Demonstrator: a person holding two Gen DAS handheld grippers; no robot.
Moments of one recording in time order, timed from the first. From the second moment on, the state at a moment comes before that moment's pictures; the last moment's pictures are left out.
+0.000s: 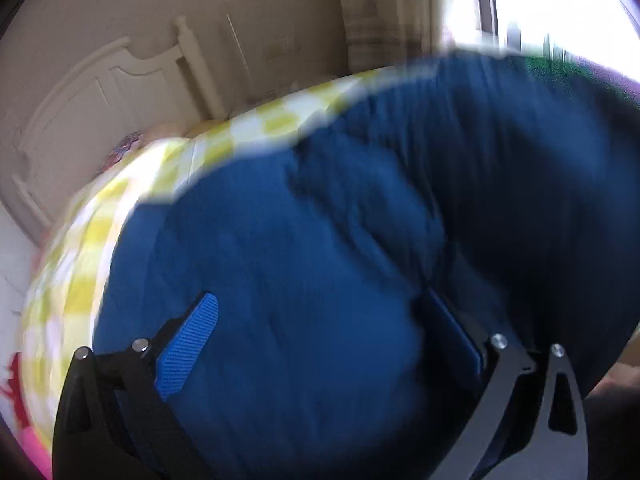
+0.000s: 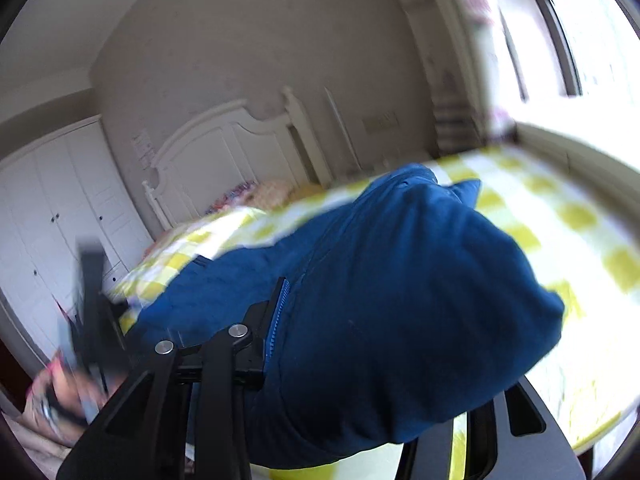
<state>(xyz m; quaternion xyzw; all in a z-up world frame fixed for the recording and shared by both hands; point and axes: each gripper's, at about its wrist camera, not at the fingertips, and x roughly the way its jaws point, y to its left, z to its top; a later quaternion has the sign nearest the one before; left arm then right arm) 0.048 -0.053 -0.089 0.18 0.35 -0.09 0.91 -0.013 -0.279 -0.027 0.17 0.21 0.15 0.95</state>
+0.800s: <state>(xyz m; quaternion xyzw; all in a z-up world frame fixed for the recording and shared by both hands) 0.034 0.190 0.029 -0.01 0.25 -0.07 0.97 -0.043 0.127 -0.097 -0.52 0.13 0.26 0.80</state>
